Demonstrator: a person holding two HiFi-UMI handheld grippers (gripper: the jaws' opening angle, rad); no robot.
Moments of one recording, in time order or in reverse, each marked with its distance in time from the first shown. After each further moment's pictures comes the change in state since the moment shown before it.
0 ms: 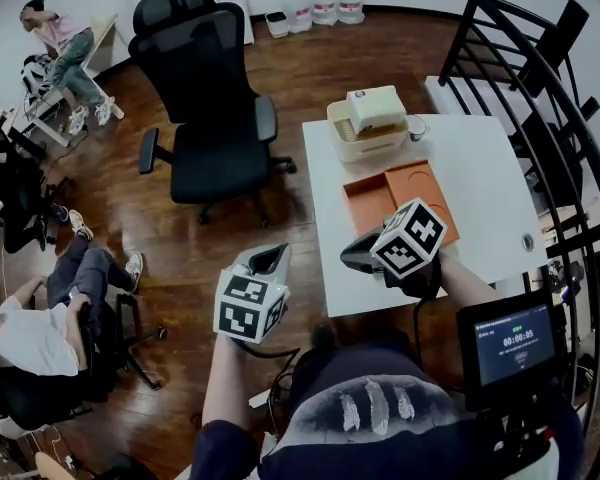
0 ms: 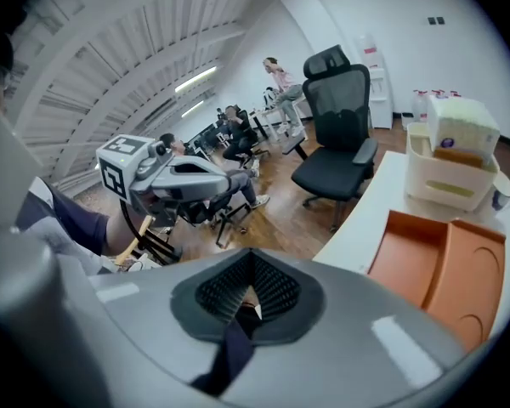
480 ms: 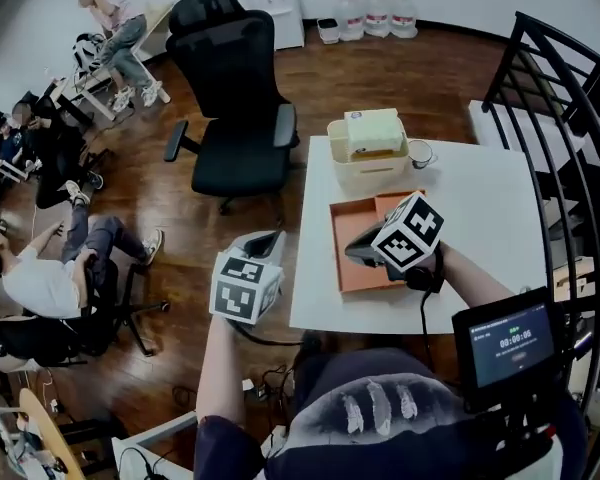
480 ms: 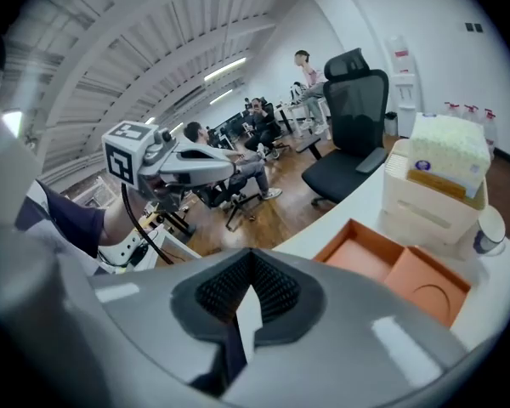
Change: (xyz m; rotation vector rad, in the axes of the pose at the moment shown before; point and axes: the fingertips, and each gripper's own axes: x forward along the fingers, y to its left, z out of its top) left arm 0.065 -0.056 0.073 -0.034 0.051 0.249; right arm -0.103 -0.084 -0.024 -0.184 0.062 0.122
